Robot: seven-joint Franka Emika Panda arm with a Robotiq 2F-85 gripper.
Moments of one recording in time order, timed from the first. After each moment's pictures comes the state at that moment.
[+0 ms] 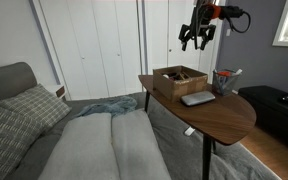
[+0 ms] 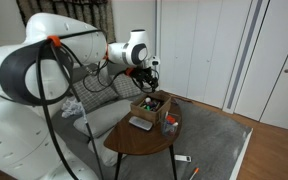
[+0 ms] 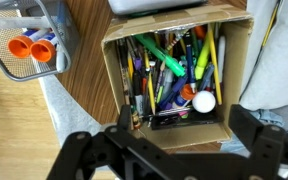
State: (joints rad) arm 0.00 -0.25 0.10 -2.08 -0.01 2.10 0.23
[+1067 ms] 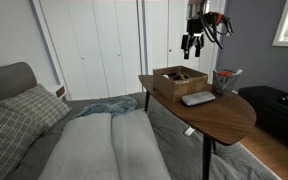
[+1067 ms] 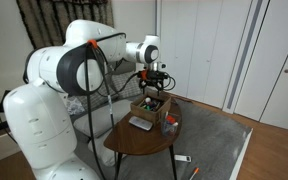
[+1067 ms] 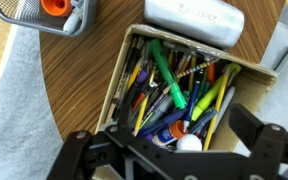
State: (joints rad) arm 0.03 -0.01 0.04 -1.83 0.01 1.85 -0.27
